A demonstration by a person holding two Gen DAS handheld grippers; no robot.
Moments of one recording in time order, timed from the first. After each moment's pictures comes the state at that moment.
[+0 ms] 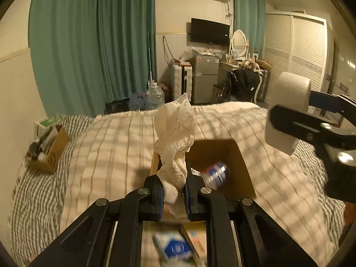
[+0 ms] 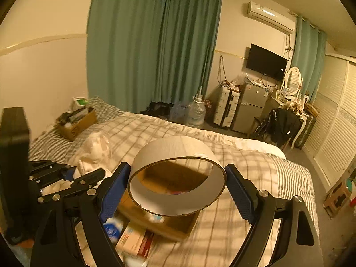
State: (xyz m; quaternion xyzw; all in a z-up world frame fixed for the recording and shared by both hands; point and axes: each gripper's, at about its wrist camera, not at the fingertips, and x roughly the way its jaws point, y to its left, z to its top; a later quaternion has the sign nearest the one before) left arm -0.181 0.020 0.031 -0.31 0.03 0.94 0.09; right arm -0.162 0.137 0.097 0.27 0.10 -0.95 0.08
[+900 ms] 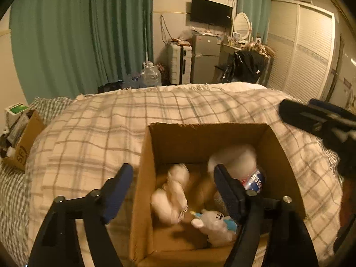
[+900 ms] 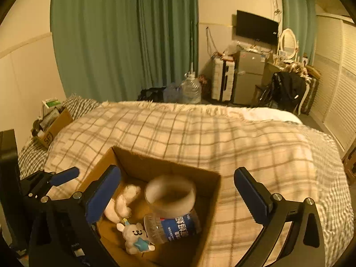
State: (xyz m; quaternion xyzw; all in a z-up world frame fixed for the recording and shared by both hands) left arm -0.266 0.022 -0.062 -0.36 0.03 0.93 0.10; right arm -0.274 0.178 -0.007 0.32 0.01 -0.94 0.06
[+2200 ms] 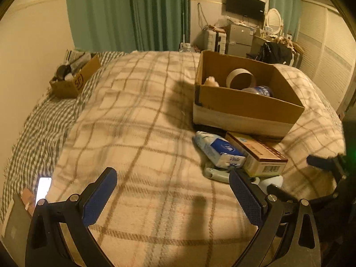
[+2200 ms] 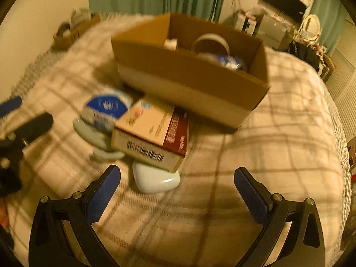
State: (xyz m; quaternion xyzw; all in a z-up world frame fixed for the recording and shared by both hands) left arm -0.079 -0.046 -0.105 -0.41 0.00 0.91 -0.02; right arm -0.106 0.117 -0.140 0.49 0.11 -0.86 0.09
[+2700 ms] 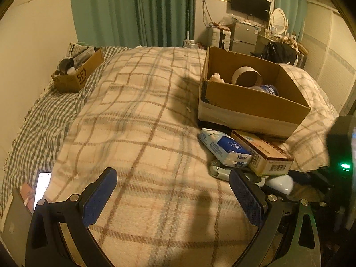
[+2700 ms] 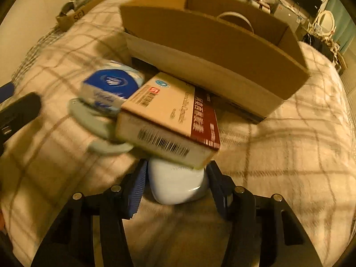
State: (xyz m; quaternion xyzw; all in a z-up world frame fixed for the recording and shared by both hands) left arm -0.080 -0.050 -0.109 -0.42 0.00 0.91 -0.02; right arm -0.111 0.106 -0.160 0.53 0.12 -0.83 0.12
